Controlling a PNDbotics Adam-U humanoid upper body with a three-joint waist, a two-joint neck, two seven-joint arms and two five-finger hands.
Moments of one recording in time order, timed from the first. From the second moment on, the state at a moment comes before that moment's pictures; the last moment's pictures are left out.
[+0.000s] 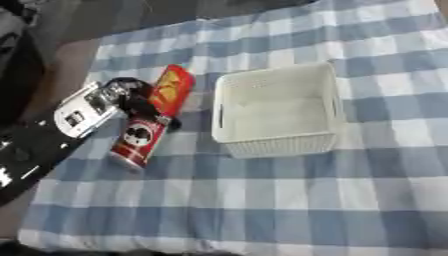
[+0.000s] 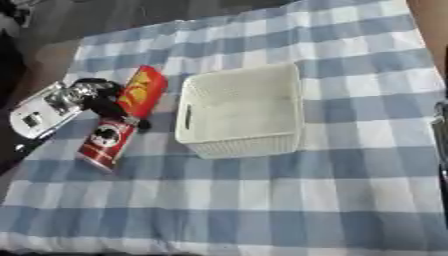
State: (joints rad) left arm -0.58 0.73 -0.53 -1.16 0.01 0.57 -0.20; right arm -0.47 -0.35 0.09 -1.88 0.51 -0.29 -0.31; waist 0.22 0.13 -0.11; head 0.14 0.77
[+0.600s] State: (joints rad) left arm -0.59 0.72 -0.52 -1.16 0.00 0.56 -0.16; right arm -0.47 -0.35 0.09 -1.88 0.50 -0.28 -0.31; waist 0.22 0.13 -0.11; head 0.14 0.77
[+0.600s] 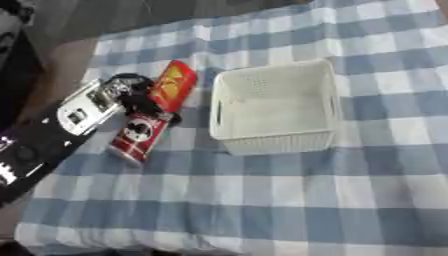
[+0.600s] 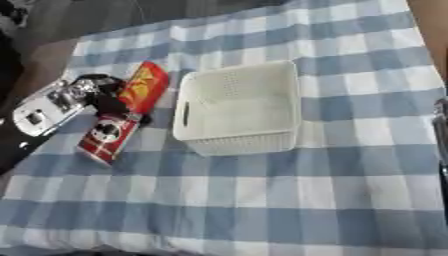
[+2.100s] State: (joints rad) left arm -0.63 0.93 -0.45 -1.49 0.03 0.57 -0.20; right arm -0.46 -0.35 0.08 -1.85 0.51 -0.28 -0.31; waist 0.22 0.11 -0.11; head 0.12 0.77
